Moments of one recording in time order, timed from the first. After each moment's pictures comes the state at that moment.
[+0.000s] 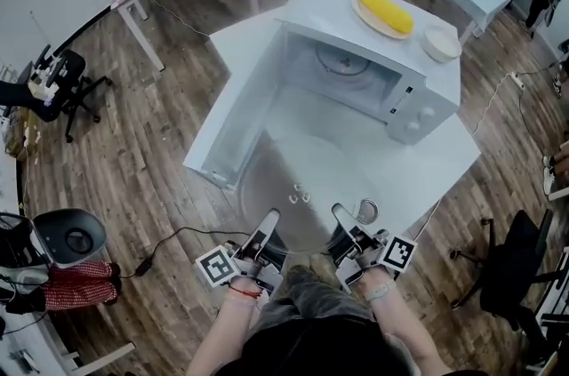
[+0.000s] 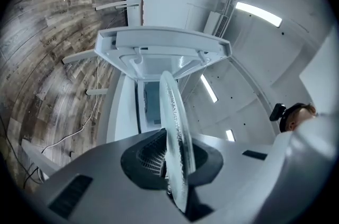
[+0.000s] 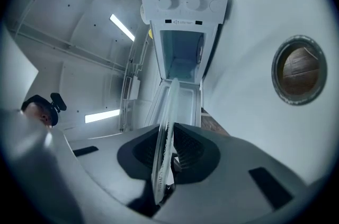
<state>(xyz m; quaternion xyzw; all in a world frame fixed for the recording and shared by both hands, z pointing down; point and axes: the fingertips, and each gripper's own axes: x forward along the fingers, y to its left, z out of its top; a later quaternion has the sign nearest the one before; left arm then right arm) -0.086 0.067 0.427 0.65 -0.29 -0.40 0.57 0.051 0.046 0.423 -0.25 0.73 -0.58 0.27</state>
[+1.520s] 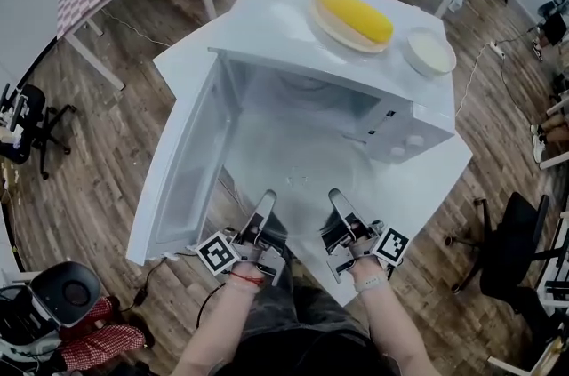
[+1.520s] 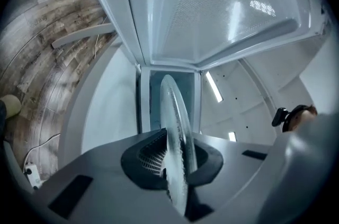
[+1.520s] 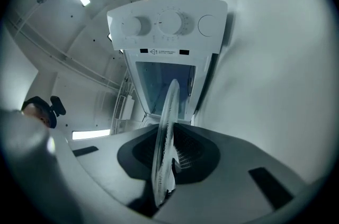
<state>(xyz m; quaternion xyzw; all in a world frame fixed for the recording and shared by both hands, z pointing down) -0.030 -0.093 0.458 0.65 -0.26 -0.39 0.60 0.111 -0.085 0.454 -0.33 0.68 -0.56 0.33</state>
